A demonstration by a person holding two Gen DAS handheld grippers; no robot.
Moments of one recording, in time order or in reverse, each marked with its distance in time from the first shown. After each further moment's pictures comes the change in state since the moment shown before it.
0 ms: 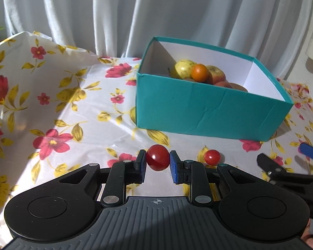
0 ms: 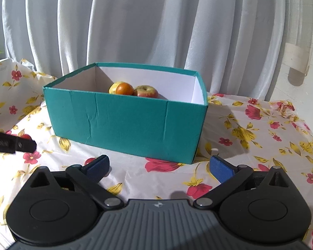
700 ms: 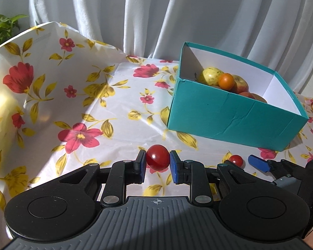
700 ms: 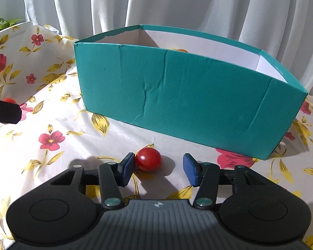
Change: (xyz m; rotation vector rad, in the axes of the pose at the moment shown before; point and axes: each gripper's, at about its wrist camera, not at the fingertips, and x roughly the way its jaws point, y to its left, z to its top) left arm -0.009 0.038 0.000 -0.078 0.002 0.055; right arm 0.060 0.068 -0.003 -0.080 0.119 0.128
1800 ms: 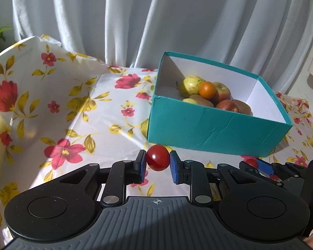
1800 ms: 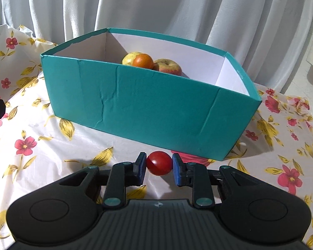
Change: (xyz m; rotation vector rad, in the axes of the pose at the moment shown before) left arm -0.007 -0.027 0.021 0.050 -0.024 -0.070; right arm -0.024 -0.031 0.012 0.031 0.025 -0.174
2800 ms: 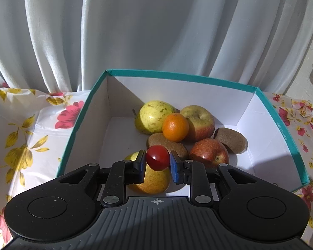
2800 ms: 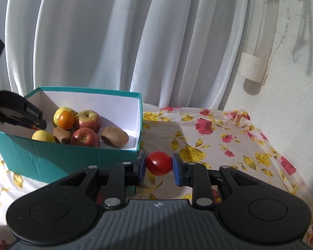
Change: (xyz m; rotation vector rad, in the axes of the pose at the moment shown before) left arm 0.133 -0.073 0.087 0.093 0.044 -0.066; right arm -0.053 -0.092 0.030 0.157 -0.193 -0.210
